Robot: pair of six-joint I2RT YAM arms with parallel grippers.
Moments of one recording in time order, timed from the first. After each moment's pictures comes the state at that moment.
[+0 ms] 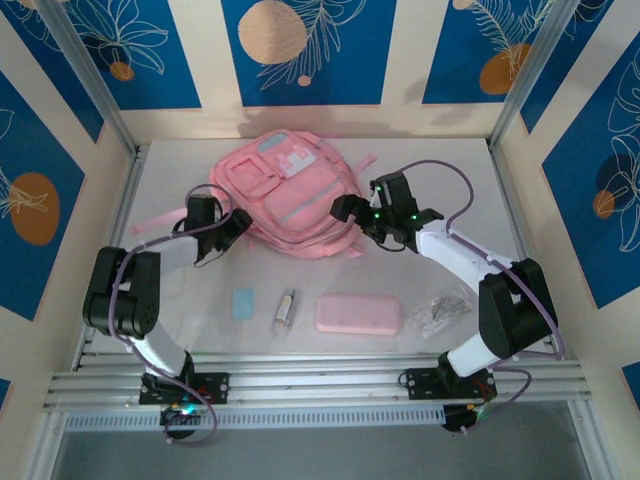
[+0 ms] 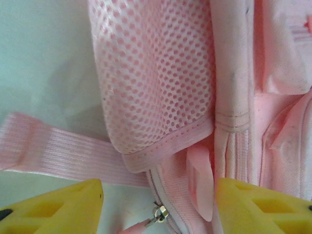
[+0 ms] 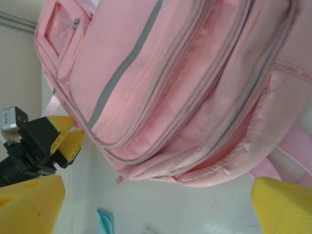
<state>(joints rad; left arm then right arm) -0.13 1.64 0.81 0.06 0.26 -0.85 0.44 1.52 1.03 -0.26 -0.30 0.81</state>
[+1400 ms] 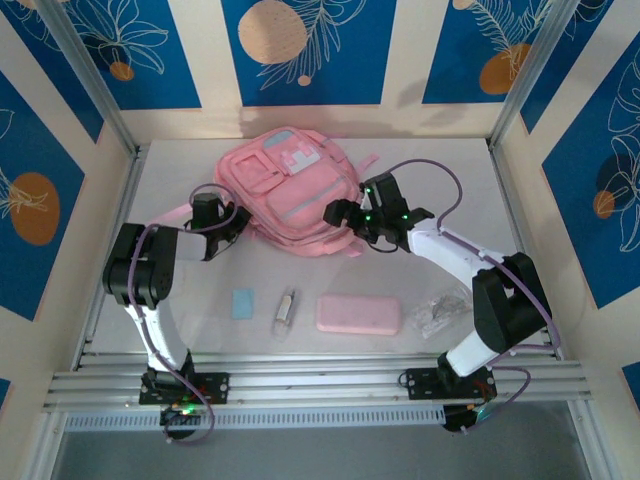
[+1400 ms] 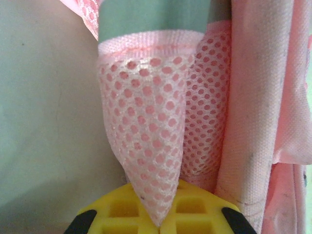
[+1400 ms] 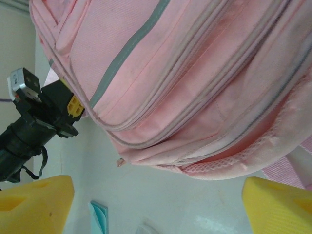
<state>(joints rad) -0.13 1.89 0.83 0.48 0.36 -1.05 0.49 1.56 1.06 -0.27 -0.29 0.77</state>
